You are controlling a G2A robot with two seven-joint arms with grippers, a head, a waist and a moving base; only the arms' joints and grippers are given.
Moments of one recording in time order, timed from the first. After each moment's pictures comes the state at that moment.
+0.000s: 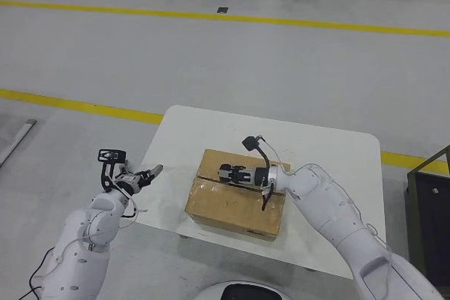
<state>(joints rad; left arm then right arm) 1.24 -1.21 -1.54 -1.55 0.99 -0.19 -0.45 -0.62 -1.36 0.81 -0.81 0.00 -0.66 0.79</state>
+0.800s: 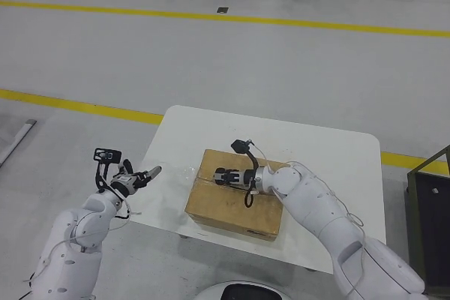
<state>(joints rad) 1.25 -1.19 -1.59 -1.57 0.91 -0.31 -0.50 -0.50 -1.50 0.68 -0.48 -0.01 -0.60 0.71</state>
